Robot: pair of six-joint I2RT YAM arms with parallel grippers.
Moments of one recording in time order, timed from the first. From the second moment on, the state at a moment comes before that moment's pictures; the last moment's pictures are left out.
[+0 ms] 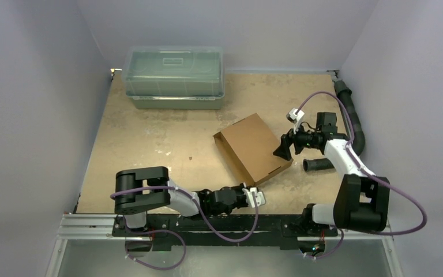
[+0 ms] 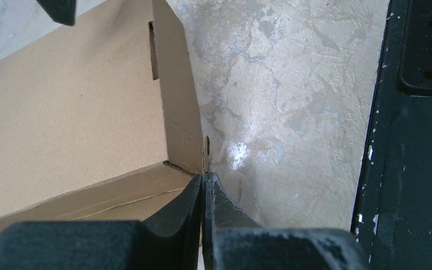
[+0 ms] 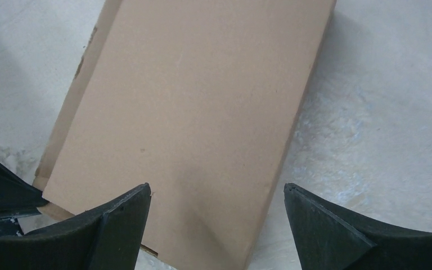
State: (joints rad) left arm -1.40 1.77 0.58 0.89 -0.30 0.29; right arm -0.10 1.30 0.78 -0.46 -0.85 -0.61
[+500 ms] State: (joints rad) left arm -1.39 1.76 0.53 0.94 -0.31 0.27; right arm -0.10 1.48 0.86 -0.49 -0.85 -0.53
